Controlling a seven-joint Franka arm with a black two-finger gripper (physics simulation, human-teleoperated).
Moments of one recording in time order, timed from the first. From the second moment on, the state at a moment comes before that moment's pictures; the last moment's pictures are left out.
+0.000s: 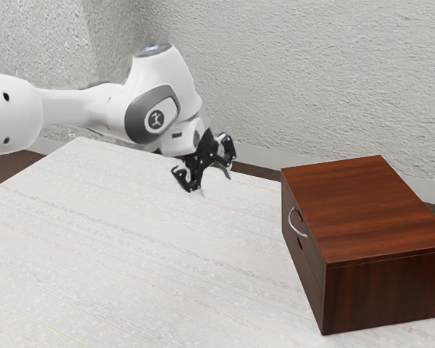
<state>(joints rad) -0.14 0.12 -0.12 -1.89 -0.13 2.23 1.85</state>
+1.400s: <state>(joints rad) -0.21 0.40 -0.22 -1.82 -0.31 2.57 2.34</state>
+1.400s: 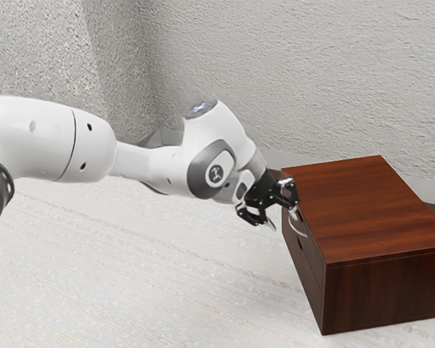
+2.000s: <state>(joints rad) -0.21 0.36 -0.22 -1.90 -0.32 2.61 2.38</state>
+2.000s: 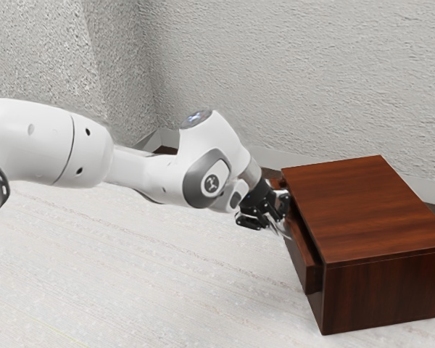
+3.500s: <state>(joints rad) -0.10 -0.09 -0.19 -2.42 -0.58 2.62 2.50</state>
